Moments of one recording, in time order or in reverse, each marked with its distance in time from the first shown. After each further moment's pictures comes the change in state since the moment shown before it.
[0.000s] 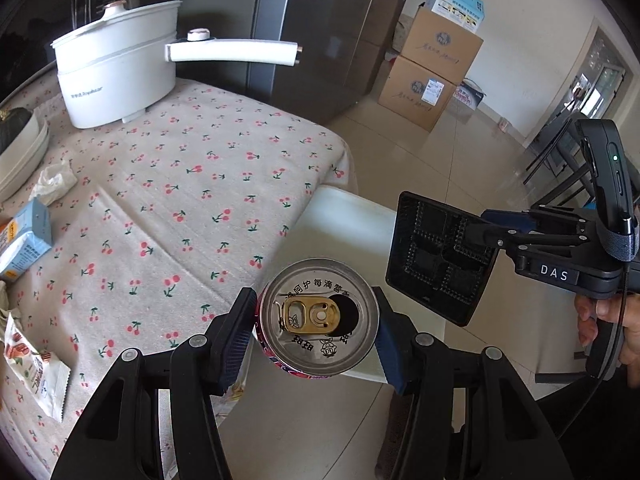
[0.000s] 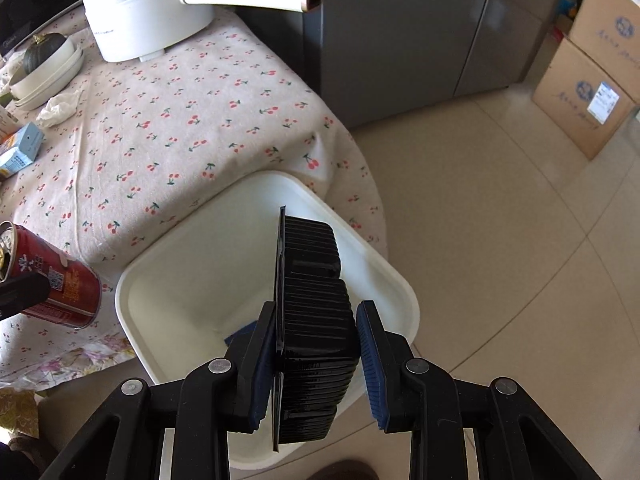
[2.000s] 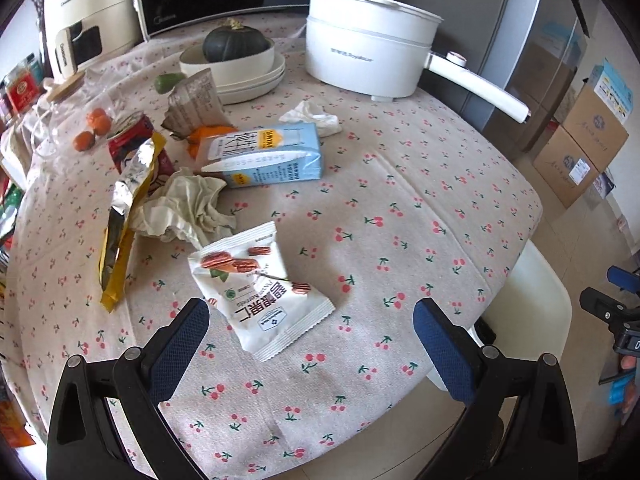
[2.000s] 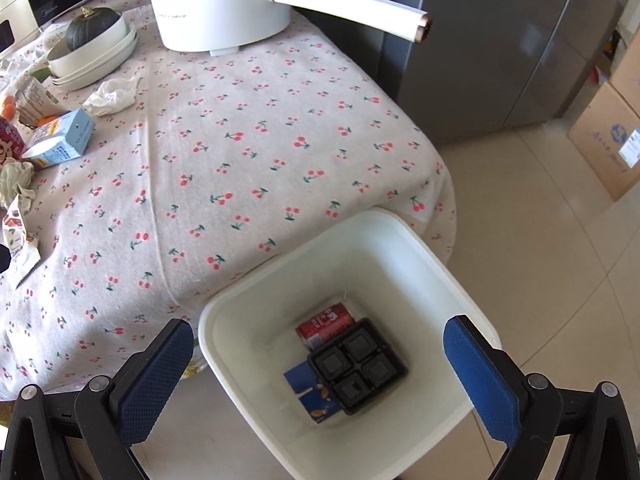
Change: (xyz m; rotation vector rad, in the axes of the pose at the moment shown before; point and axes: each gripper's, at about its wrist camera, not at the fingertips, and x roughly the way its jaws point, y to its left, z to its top) left arm -0.076 0.166 -0.054 -0.427 -0.026 0.437; right arm 0.006 0.104 0.033 -0.103 -0.002 0.025
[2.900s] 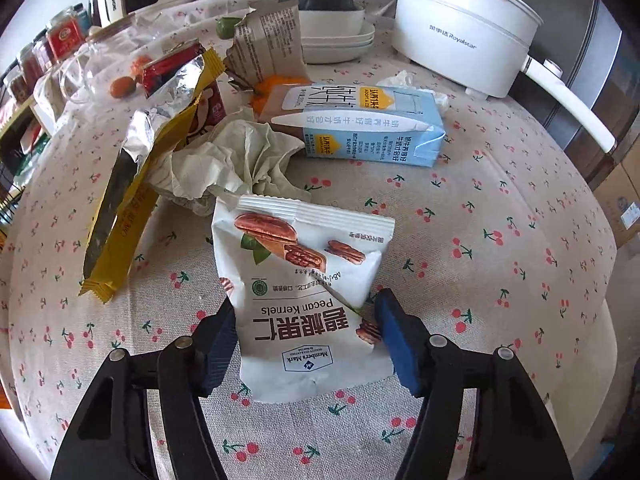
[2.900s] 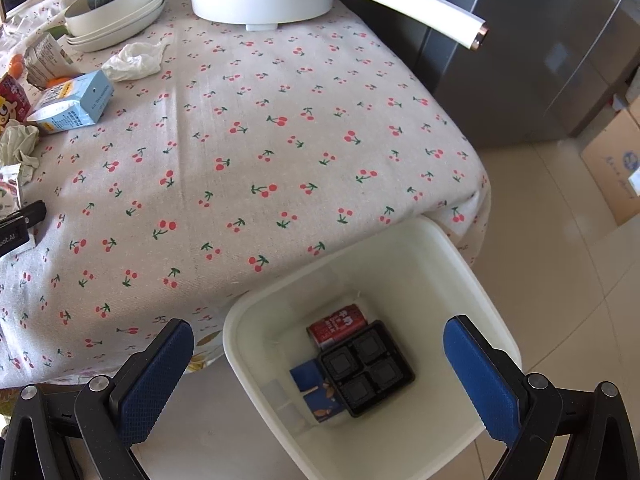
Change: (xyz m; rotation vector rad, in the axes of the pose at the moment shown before) left arm 0.066 0.040 -0.003 -0.142 0.023 0.121; right arm 0.020 0.037 0.008 -0.087 0.044 -0.030
